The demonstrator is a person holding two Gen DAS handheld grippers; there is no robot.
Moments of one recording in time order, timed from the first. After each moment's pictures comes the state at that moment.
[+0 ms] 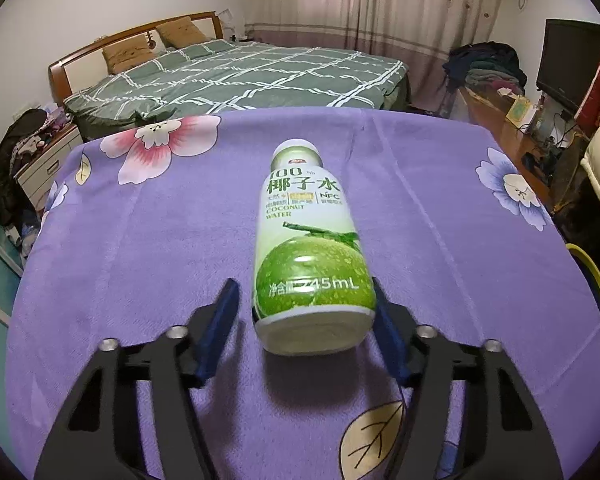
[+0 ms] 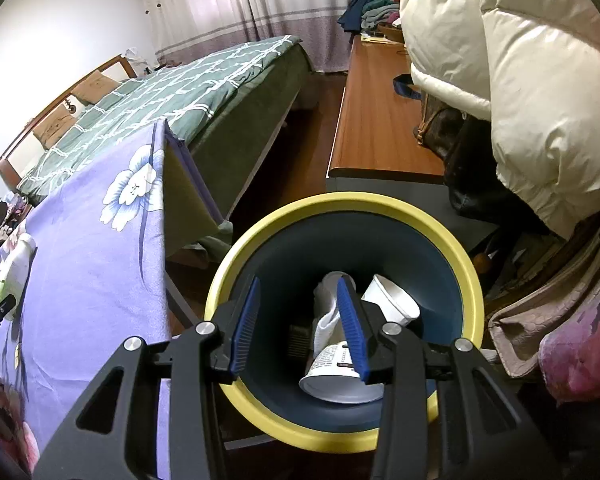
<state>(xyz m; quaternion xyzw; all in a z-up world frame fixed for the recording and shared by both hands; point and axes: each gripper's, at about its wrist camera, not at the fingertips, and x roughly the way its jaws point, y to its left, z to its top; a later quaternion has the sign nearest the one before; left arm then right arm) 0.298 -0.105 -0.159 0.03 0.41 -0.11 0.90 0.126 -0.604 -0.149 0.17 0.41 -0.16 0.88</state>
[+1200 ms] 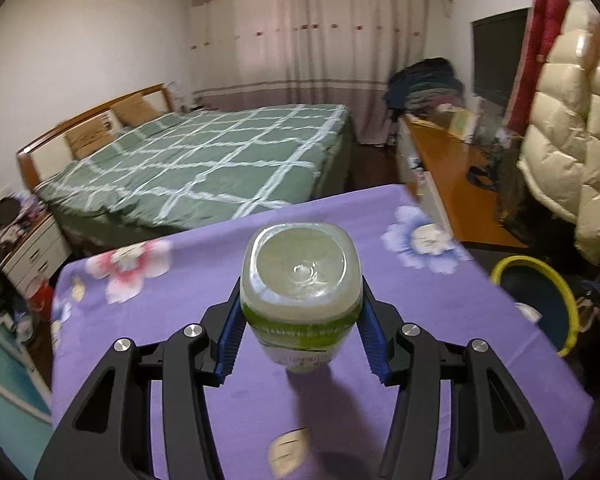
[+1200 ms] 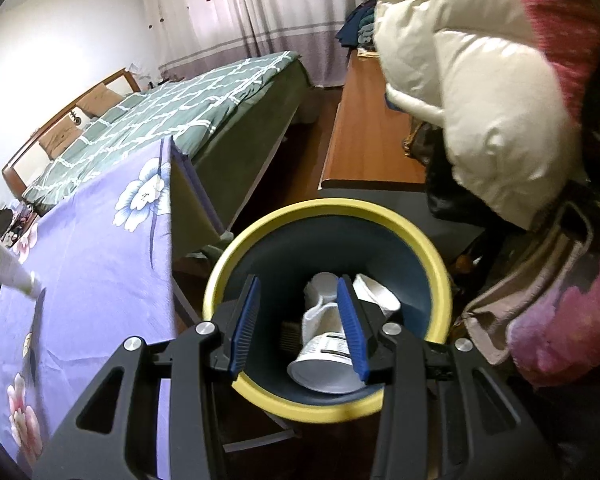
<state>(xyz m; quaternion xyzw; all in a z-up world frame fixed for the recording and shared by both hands) 0.252 -0.175 -0.047 0.09 0.30 -0.20 0.93 0.075 -0.612 -0.129 0.17 0.37 -0.17 0.90</state>
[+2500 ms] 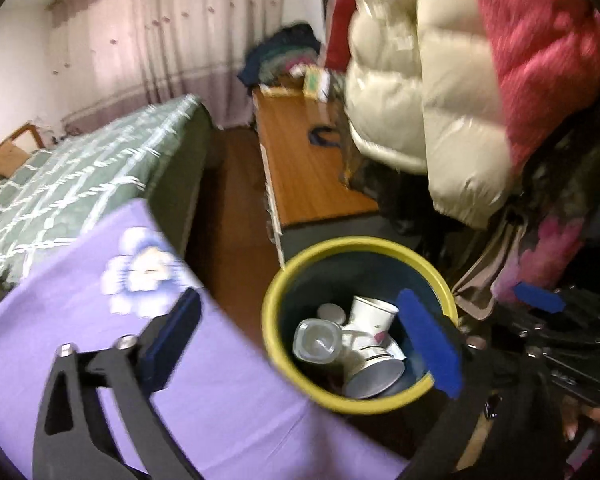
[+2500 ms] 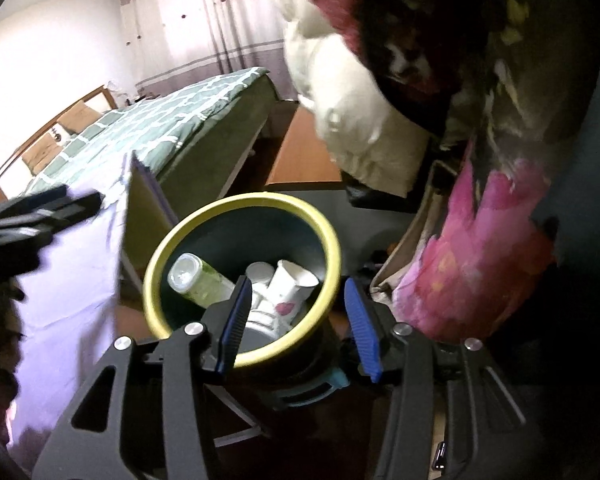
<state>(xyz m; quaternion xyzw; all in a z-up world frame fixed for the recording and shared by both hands) 0.163 -0.431 -0.067 0.16 0.31 -0.39 0.85 0.000 -0.637 -0.126 0.16 0.36 -0.21 0.90</state>
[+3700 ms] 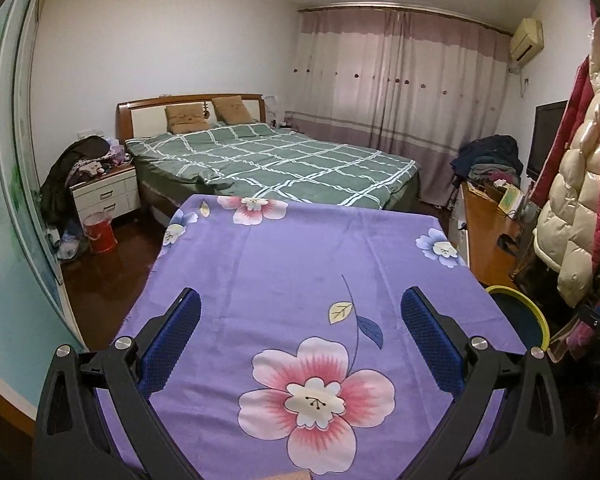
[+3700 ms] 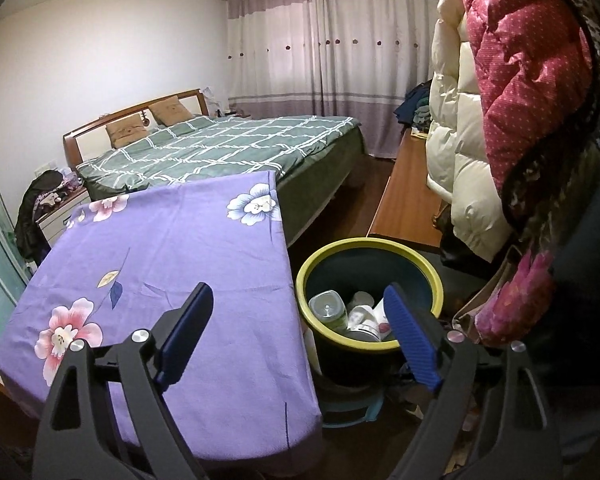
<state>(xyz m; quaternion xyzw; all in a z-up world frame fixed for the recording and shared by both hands) 0.028 -0.035 -0.024 -0.03 0.25 -0.05 0.97 -0.036 -0.495 -0.055 0.06 0.28 -0.09 0.95</state>
